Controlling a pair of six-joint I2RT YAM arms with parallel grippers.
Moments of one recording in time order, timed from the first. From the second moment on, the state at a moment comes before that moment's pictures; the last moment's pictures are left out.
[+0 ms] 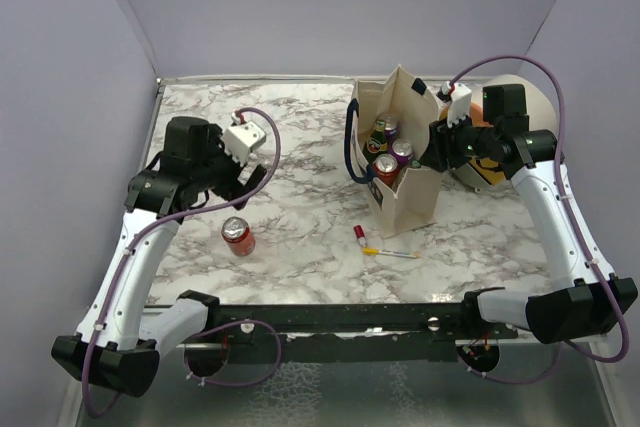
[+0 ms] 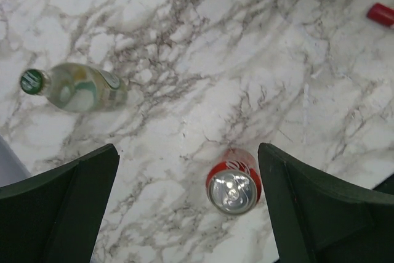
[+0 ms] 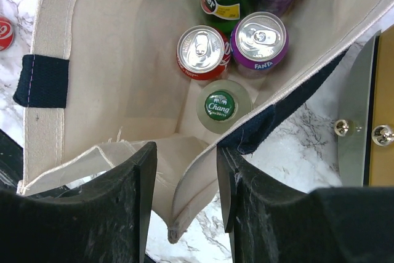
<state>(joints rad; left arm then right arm) -0.25 1.03 1.23 -0.87 0.25 0.42 0.14 1.26 1.37 -0.89 -0.46 -0.23</state>
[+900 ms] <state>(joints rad) -0.24 1.08 0.88 -1.01 0.23 0.57 0.14 1.25 1.37 -0.89 -0.47 -0.22</state>
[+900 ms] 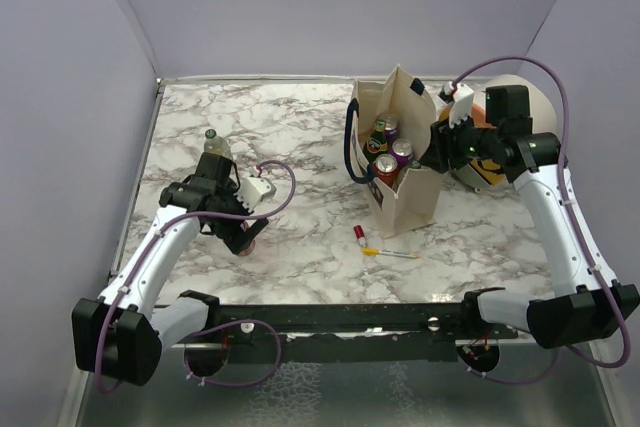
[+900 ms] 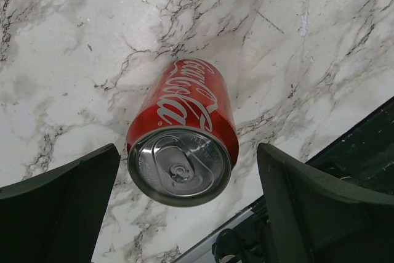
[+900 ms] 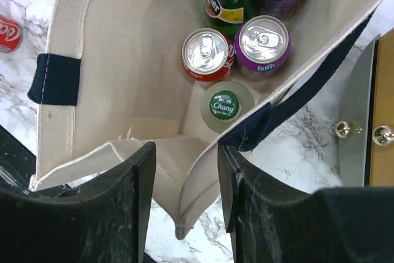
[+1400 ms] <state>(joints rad) -0.24 1.09 0.81 -0.91 0.22 0.56 0.14 1.21 1.34 -0.88 -0.47 -0.22</state>
